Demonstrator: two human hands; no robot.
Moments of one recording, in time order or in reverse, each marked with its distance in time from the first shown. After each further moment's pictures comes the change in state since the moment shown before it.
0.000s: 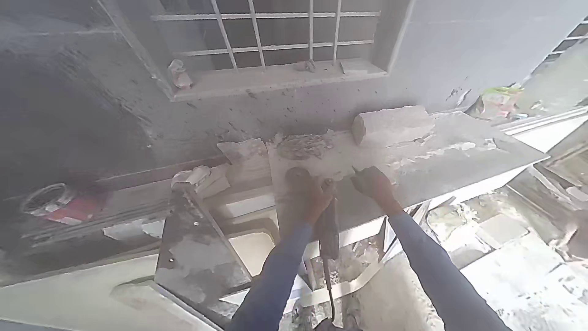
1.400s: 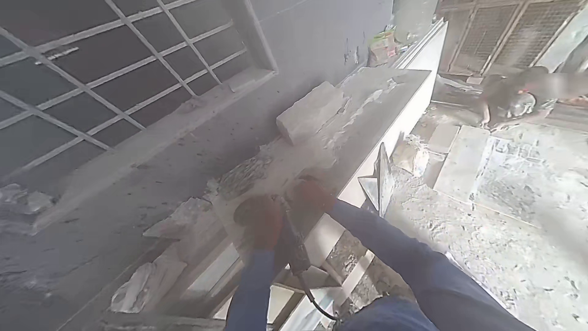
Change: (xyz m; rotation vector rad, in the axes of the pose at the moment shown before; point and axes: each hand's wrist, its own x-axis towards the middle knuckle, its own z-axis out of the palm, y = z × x) left_hand 0.011 0.020 0.026 0.735 0.068 0.250; right_hand -0.031 0.003 0.024 0.091 -0.184 -0.145
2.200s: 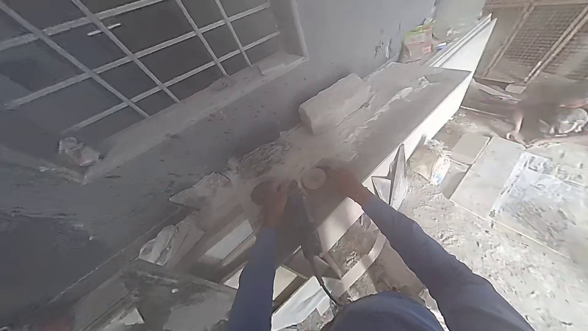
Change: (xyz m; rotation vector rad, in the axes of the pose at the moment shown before) left_hand 0.005 -0.029 -0.028 -0.588 -0.125 -0.240; right_hand -0.021 0.029 -0.010 0.036 0.010 0.267
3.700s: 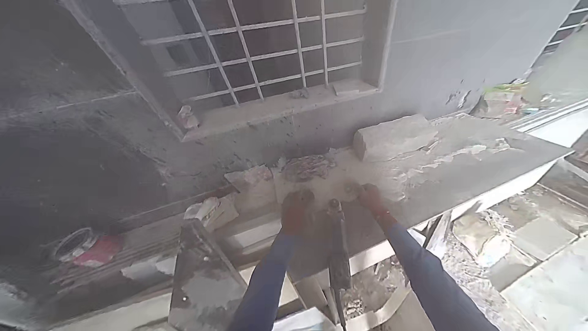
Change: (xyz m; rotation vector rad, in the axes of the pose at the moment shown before) left_hand 0.030 -0.093 -0.028 0.448 0.088 0.072; right_hand 0.076 -0.044 0.009 0.522 0.176 0.077
